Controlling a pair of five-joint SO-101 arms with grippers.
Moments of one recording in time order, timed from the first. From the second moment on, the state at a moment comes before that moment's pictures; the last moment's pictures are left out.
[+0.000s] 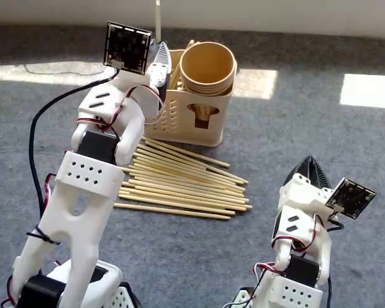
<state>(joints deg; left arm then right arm) 10.6 -26.9 24.8 21.6 2.4 14.3 -104.0 96.0 29.5 -9.7</state>
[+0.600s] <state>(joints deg) 10.6 -26.9 4.4 56.8 2.4 14.3 -104.0 96.0 29.5 -9.7</state>
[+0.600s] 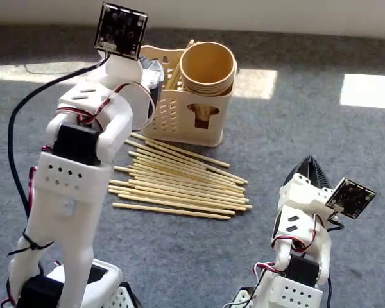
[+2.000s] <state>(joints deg) 32.7 -23.4 41.0 66.9 -23.8 17.6 -104.0 96.0 29.5 -9.7</state>
